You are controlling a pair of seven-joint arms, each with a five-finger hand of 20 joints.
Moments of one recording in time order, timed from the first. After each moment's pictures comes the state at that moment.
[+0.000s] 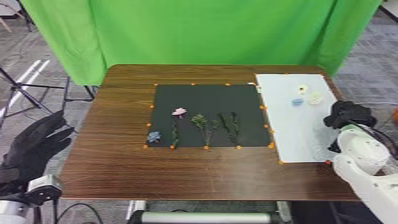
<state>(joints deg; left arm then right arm) 144.2 -59.8 -116.6 -128.0 45.7 8.6 8.6 -86.4 -39.5 68.7 -90.5 -131.6 3.9 38.4</state>
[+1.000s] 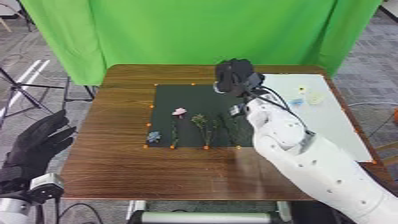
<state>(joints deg) 143.1 -59.8 -116.2 -128.0 45.8 8.5 7.3 -61.2 -56.1 41.3 -98.1 -132.2 10.6 18.6</state>
